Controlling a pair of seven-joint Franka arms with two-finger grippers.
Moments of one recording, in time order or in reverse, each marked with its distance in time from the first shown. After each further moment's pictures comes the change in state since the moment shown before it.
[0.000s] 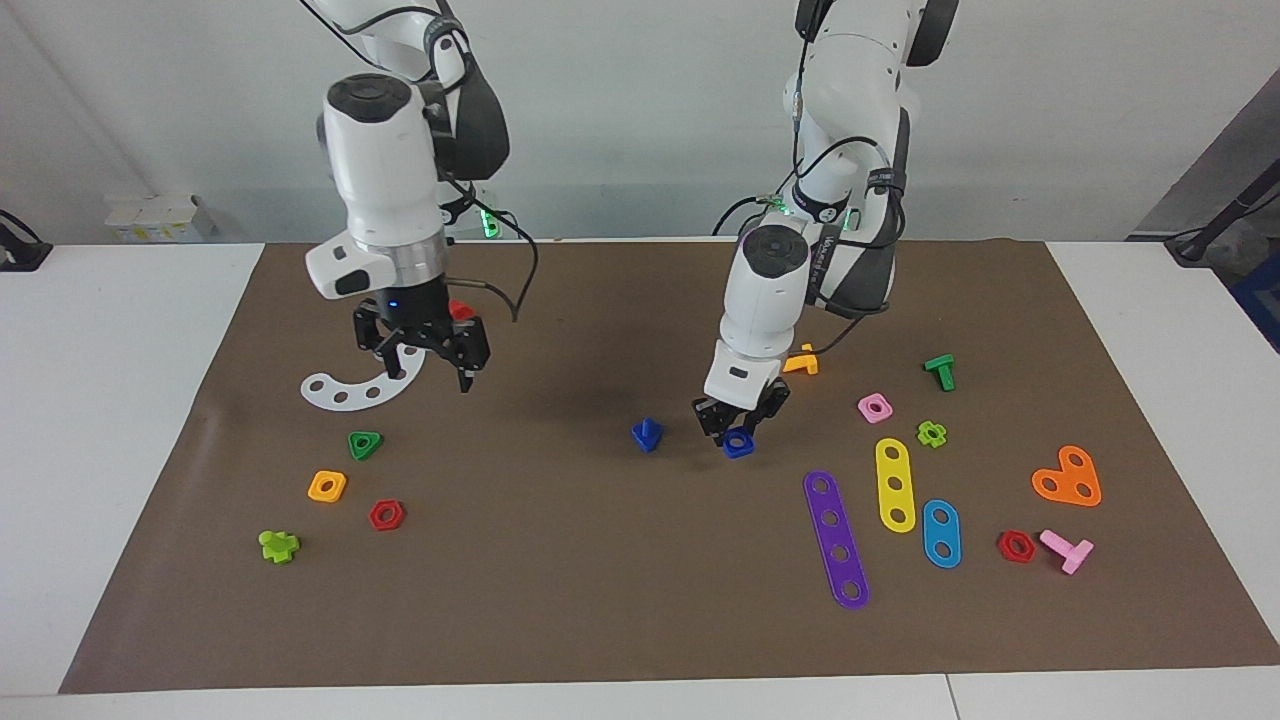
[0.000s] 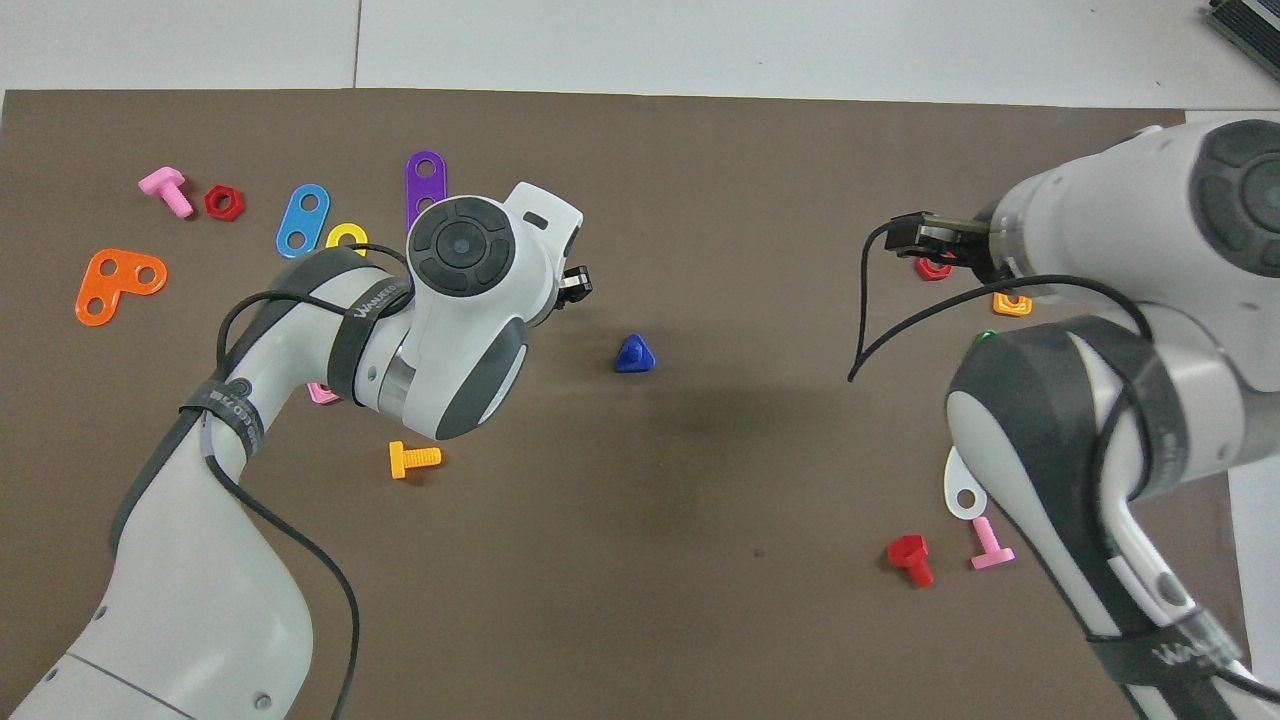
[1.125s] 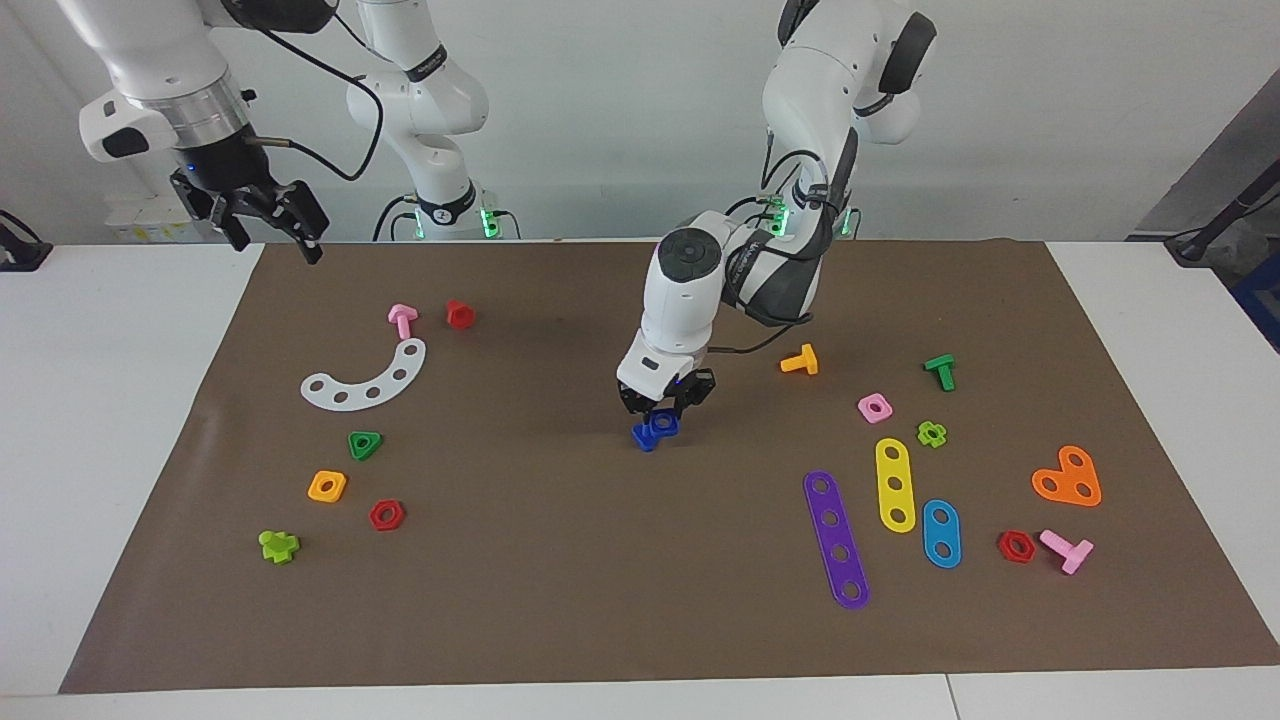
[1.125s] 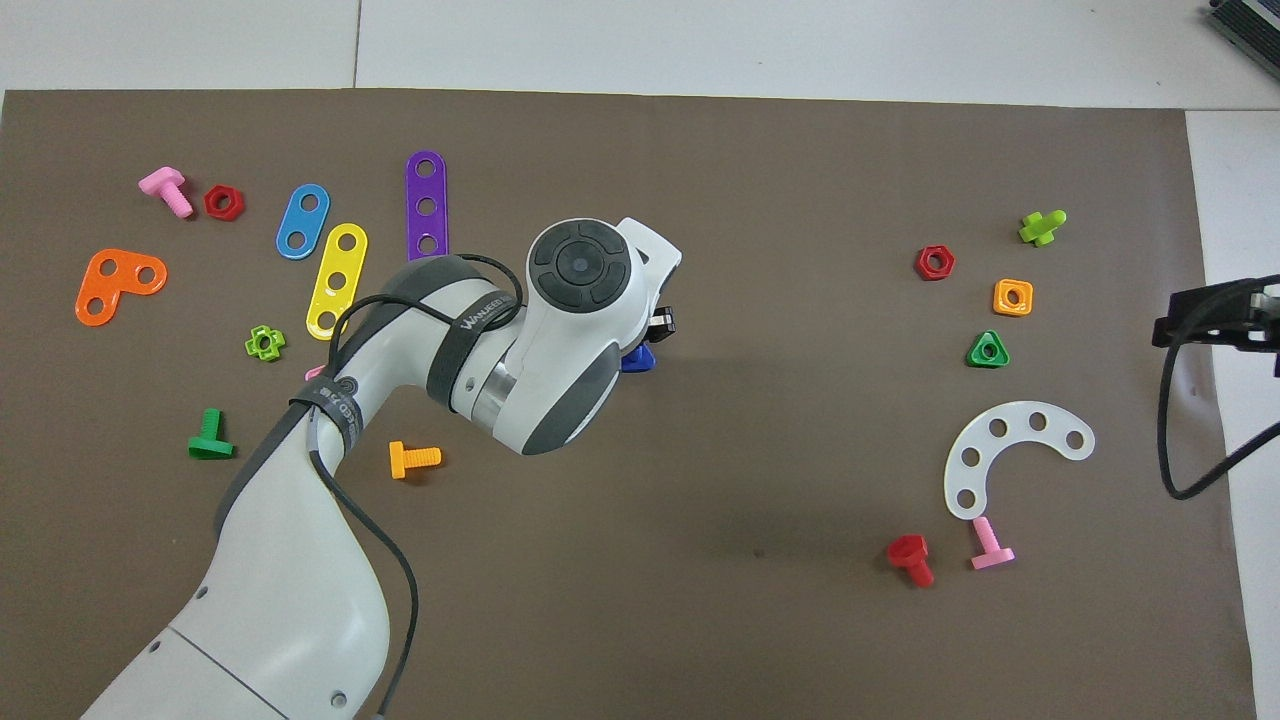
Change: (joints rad) left arm -0.005 0.085 -0.143 0.102 -0.005 -0.100 0.002; right arm -0.143 -0.152 -0.095 0.101 0.095 -0.432 -0.277
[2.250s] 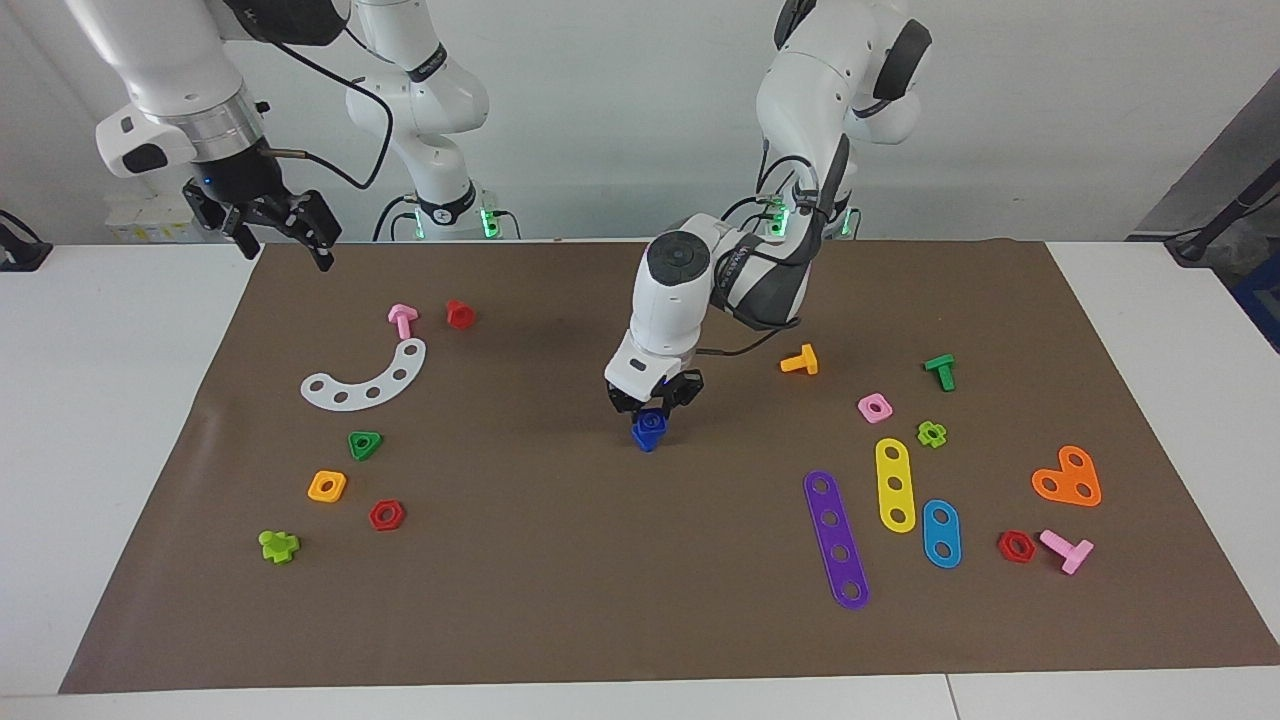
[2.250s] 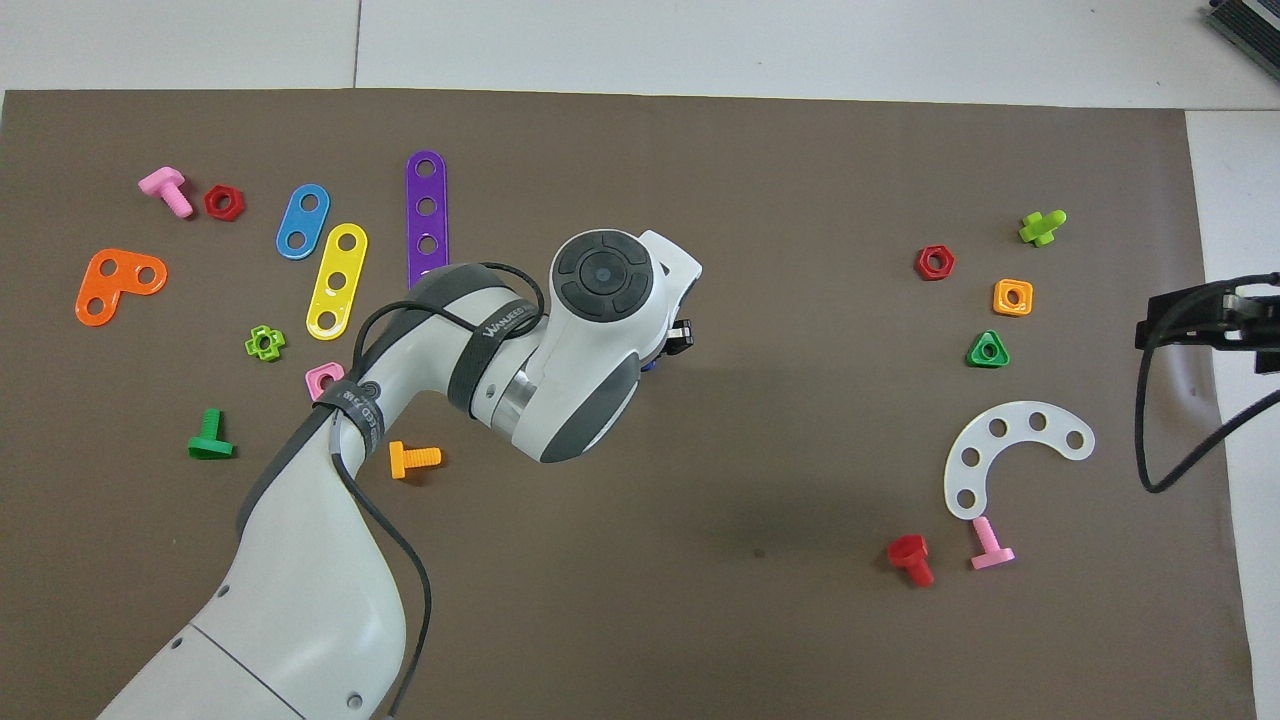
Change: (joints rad) left arm -0.005 0.032 -0.011 0.035 -0.008 0.000 0.000; right arm 0.079 0.007 -0.056 -0.003 -0.012 0.000 -0.003
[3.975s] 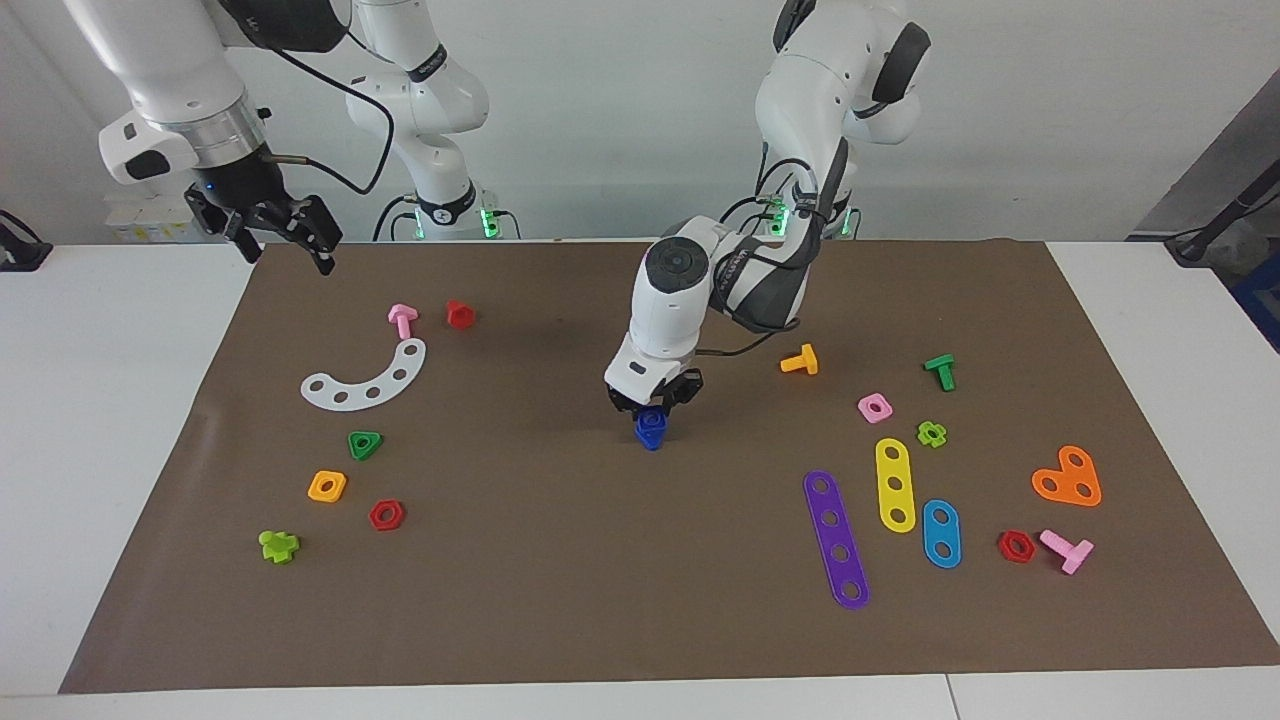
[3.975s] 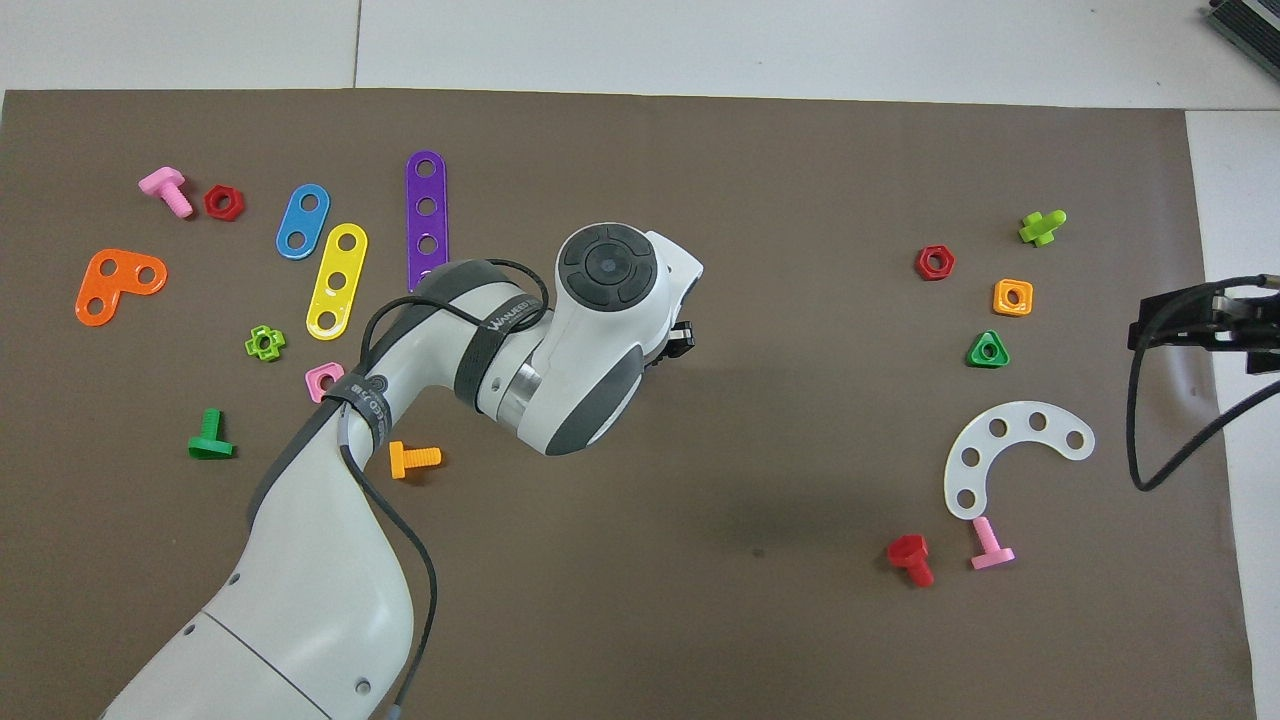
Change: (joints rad) left arm 0.000 0.007 -0.001 0.005 -0.014 -0.032 0.000; right arm -0.002 0.000 -0.001 -0.016 0.000 0.014 0.000
